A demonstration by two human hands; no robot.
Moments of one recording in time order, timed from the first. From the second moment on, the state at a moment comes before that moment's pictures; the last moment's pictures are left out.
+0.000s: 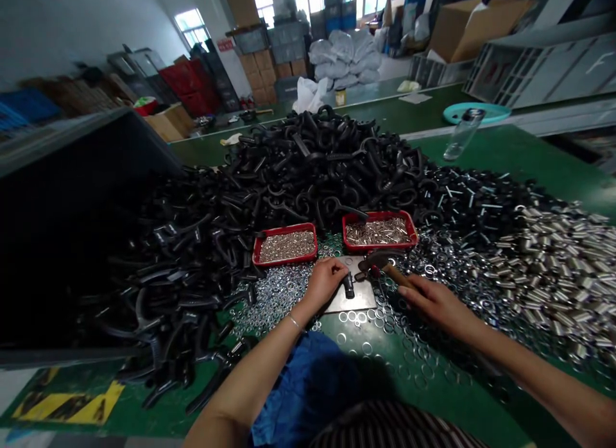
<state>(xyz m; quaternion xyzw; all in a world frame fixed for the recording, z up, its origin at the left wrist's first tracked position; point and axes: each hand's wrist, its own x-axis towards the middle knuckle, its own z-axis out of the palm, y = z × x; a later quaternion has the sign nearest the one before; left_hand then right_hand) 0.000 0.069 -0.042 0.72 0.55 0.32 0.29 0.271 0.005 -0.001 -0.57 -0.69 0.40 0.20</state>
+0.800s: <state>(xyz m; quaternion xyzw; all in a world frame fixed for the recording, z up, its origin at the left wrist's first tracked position) -0.006 0.029 -0.025 0.76 0.53 0.26 0.26 0.250 0.027 -0.012 -0.56 -0.77 0.24 0.21</state>
